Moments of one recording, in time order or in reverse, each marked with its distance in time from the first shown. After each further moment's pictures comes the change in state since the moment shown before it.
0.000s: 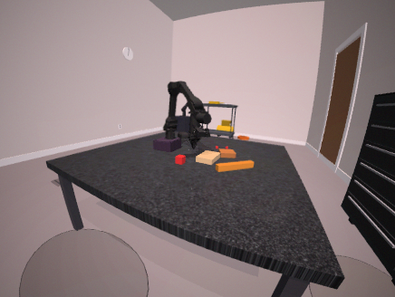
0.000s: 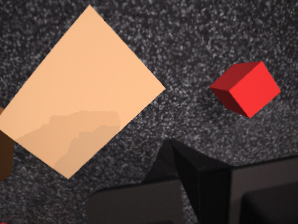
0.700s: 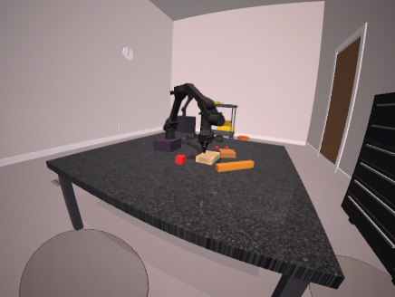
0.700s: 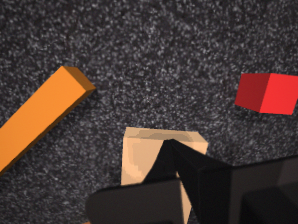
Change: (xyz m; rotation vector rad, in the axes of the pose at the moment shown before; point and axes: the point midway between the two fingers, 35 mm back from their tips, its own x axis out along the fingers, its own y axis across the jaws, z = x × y) arm -0.003 0.013 0.097 0.715 -0.006 0.004
